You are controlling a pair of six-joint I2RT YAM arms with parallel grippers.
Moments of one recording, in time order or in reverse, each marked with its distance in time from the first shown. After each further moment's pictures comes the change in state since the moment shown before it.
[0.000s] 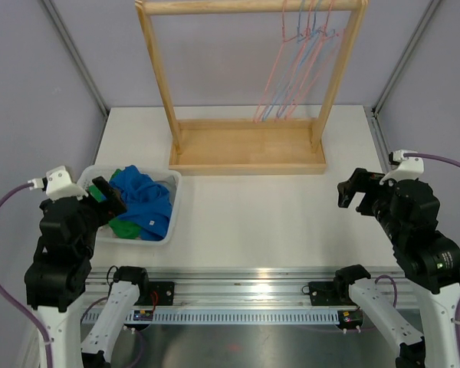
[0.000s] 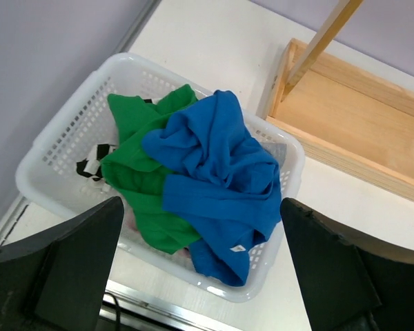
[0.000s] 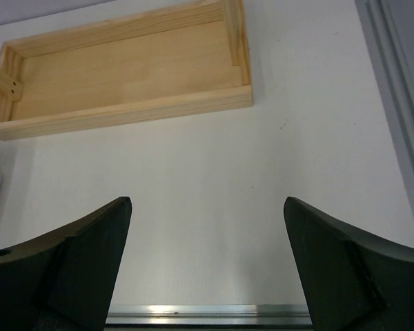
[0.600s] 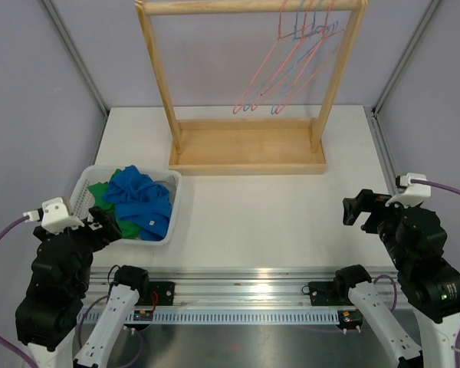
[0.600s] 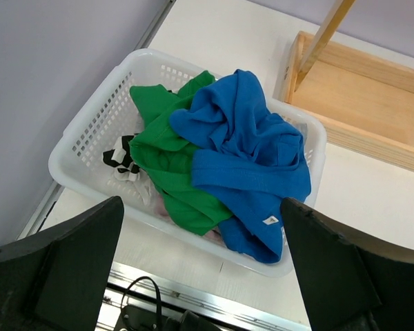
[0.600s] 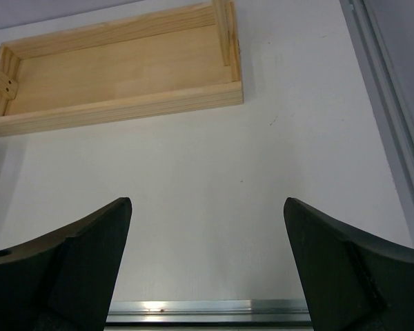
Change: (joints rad) left arm -0.128 -0.252 -0.077 -0.093 -0.116 0.062; right arm 0.000 -0.193 -0.112 -0.015 0.030 -0.026
